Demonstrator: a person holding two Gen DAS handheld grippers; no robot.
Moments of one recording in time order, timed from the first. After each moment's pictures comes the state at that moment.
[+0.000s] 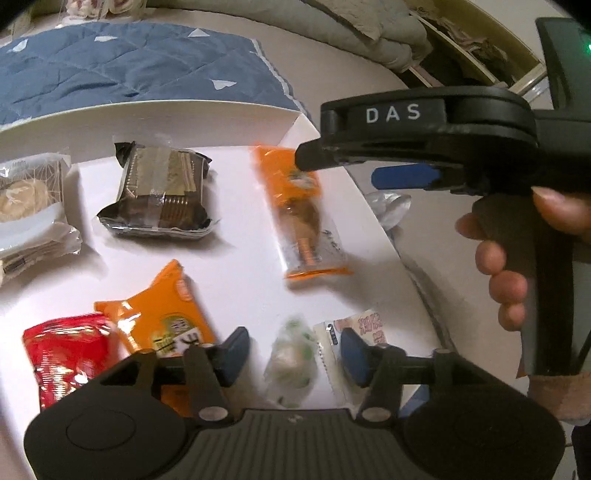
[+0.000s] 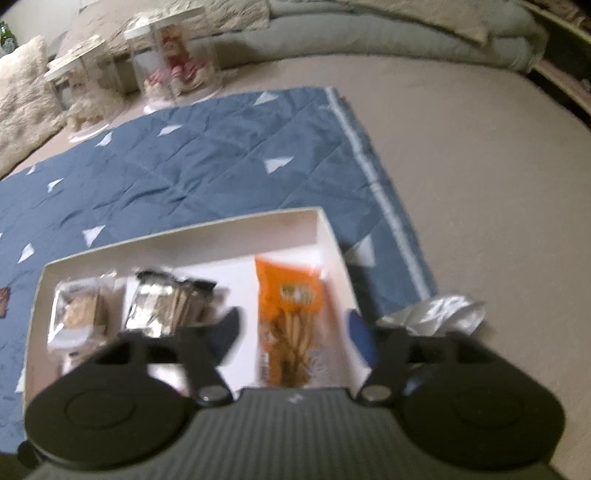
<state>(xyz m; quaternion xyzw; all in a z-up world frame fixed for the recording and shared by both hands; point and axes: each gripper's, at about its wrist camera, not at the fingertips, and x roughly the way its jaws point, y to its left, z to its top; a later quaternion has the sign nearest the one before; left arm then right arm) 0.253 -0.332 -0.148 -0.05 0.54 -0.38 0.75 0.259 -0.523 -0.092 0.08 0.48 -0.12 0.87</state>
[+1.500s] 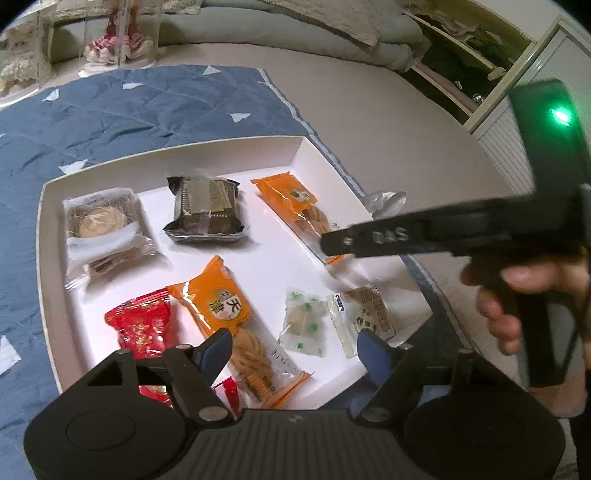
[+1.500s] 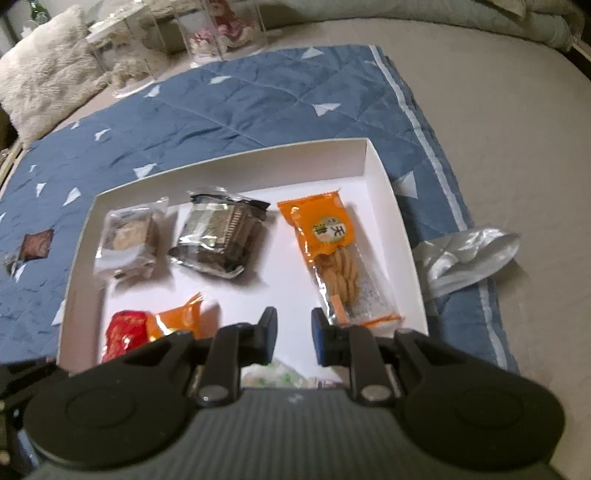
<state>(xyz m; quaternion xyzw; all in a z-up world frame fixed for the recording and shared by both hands) 0.215 -0.296 -0.087 0.01 0.51 -0.35 0.79 0.211 -0.495 -0.087 0.10 0.53 -0.03 0.84</state>
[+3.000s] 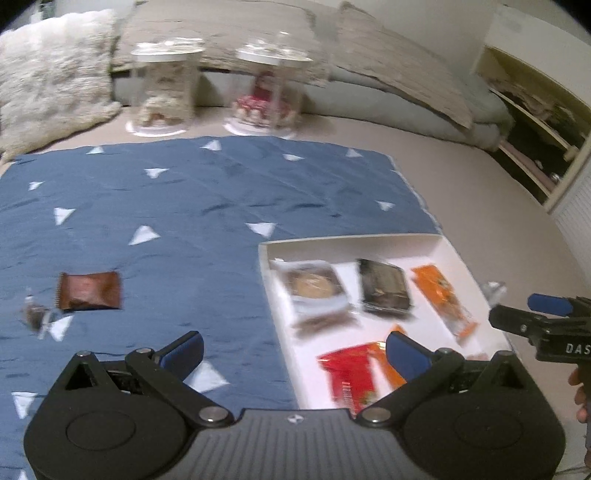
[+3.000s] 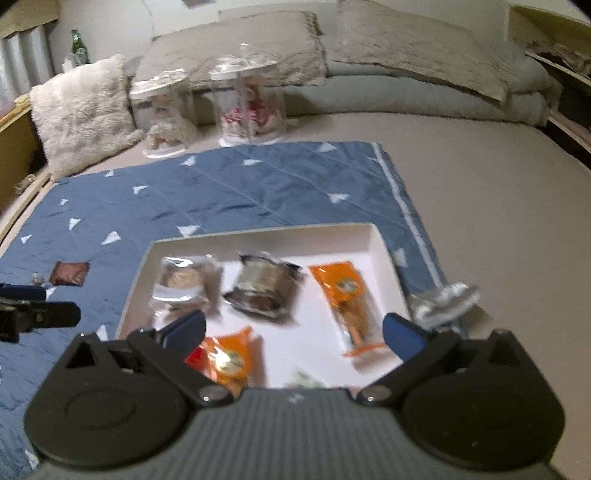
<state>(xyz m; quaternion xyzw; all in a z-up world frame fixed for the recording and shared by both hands) 0.253 -0.143 -0.034 -0.01 0.44 -0.20 0.87 0.156 -0.448 -0.020 0.06 0.41 -0.04 0.91</state>
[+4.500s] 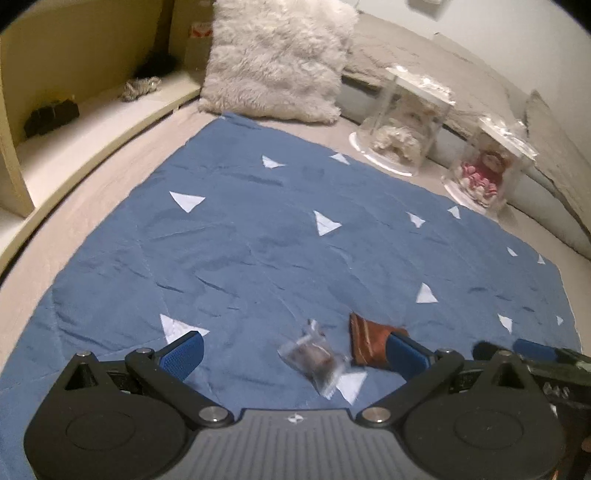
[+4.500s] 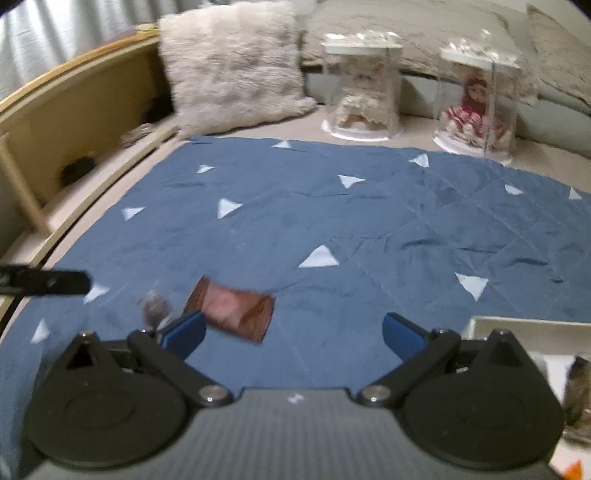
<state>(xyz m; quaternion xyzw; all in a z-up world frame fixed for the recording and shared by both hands) 0.348 0.123 -0.074 -0.12 0.43 -0.01 0.89 0.338 -0.179 -0.083 0.04 0.42 0.14 0.90</state>
